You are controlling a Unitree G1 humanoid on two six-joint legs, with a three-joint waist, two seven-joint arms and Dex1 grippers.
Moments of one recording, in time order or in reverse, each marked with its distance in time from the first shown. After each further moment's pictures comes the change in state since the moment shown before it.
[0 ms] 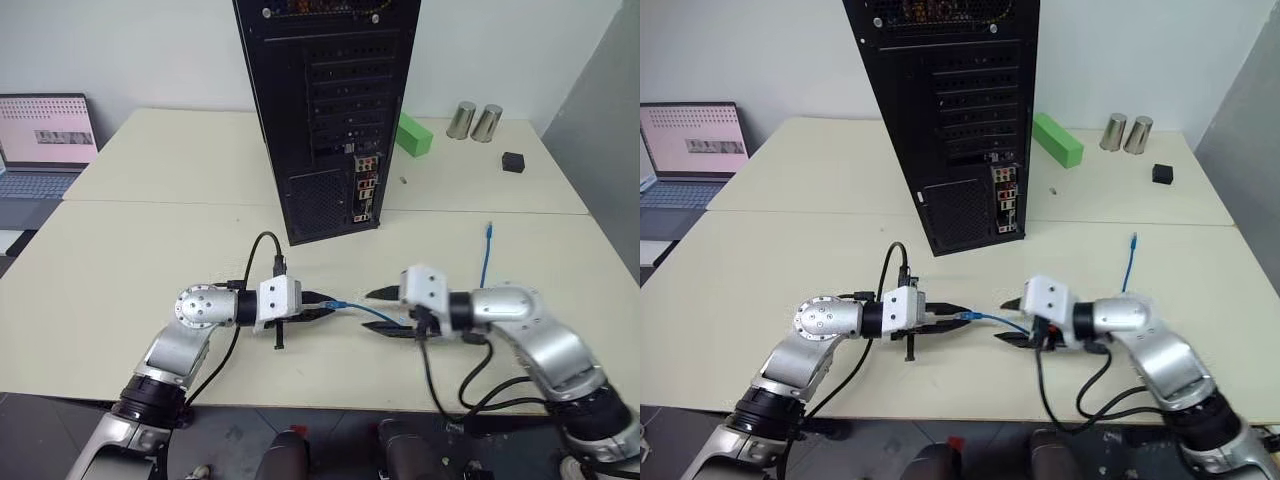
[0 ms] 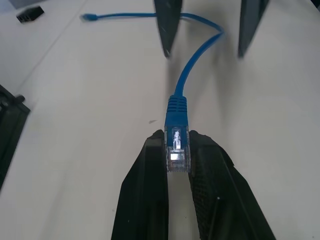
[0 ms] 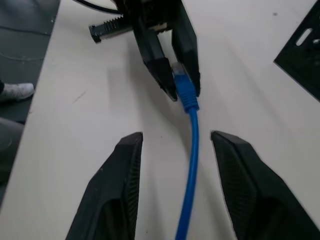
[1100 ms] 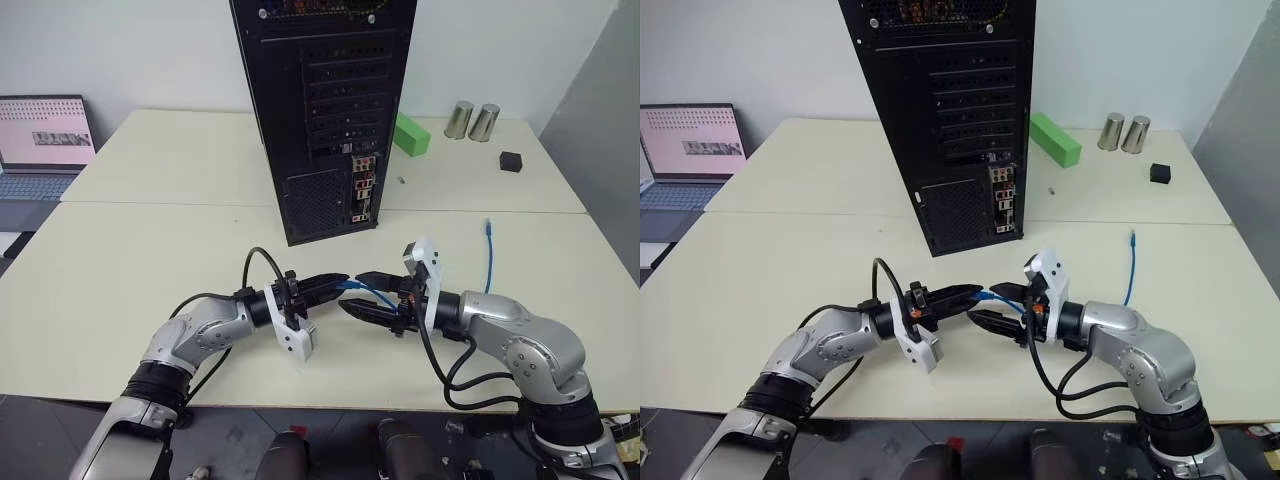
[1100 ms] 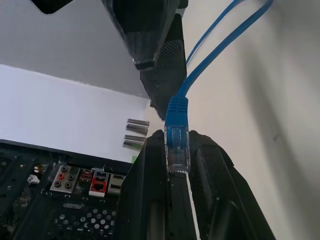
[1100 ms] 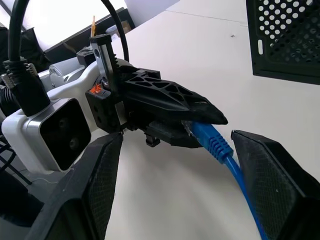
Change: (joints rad) left arm -0.104 -0.020 -0.015 0.280 0.761 -0.852 0.890; right arm 0.009 0.237 -0.097 -0.006 0.346 0.346 -0.339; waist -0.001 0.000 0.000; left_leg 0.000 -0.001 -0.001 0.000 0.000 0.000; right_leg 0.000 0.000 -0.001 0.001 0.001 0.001
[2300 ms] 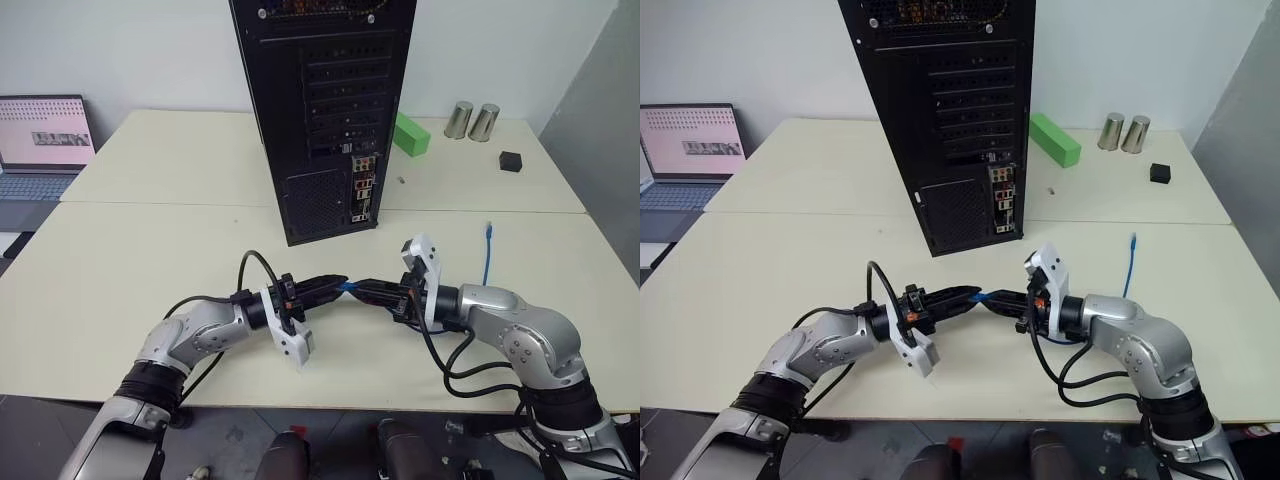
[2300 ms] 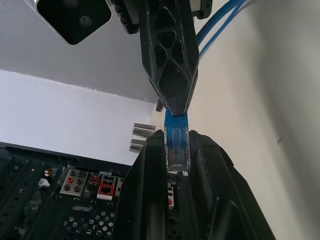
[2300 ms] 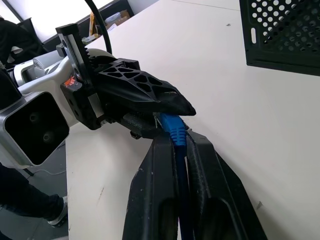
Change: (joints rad) left arm 0.003 0.037 -0.024 -0.001 0.019 -0.014 0.069; right arm -0.047 -0.025 0.014 0.073 0.007 0.000 0.039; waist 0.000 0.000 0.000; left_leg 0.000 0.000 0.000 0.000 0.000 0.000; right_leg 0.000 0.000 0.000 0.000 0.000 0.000
